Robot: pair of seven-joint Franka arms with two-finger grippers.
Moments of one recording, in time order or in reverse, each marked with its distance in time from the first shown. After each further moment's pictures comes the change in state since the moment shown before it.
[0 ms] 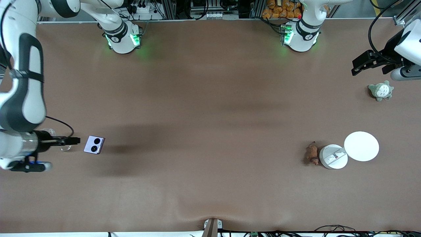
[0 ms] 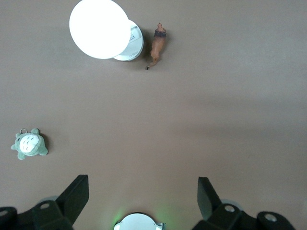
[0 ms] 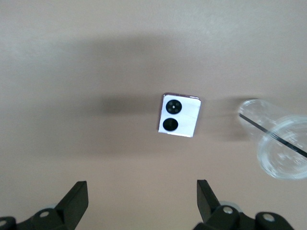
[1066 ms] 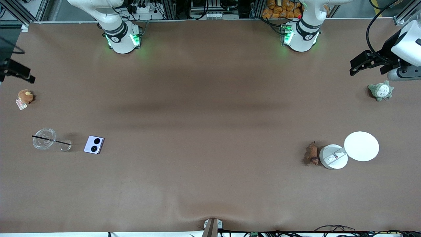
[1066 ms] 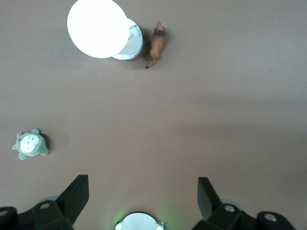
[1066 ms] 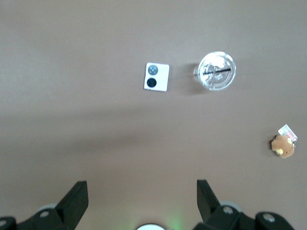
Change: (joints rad) left arm -0.004 0.000 -0.008 -0.005 0.012 0.000 0.000; right arm 0.022 -0.677 0.011 -0.474 -0.116 -0.009 0.055
